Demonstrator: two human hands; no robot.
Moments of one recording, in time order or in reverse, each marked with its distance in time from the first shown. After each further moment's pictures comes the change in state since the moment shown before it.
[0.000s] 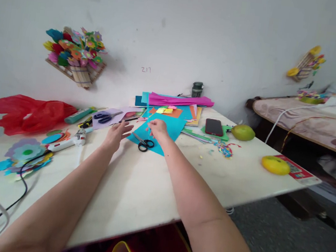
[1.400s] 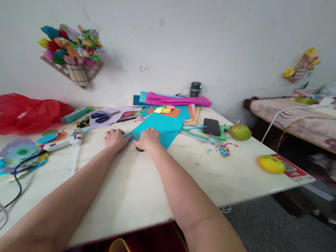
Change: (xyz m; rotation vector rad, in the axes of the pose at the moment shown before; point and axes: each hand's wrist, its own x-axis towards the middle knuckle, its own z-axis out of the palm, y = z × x) left_hand 0.000 -0.016 -0.002 1.373 0.199 0.027; right_hand -0.017 0.005 0.026 -1.199 -0.124 -0.221
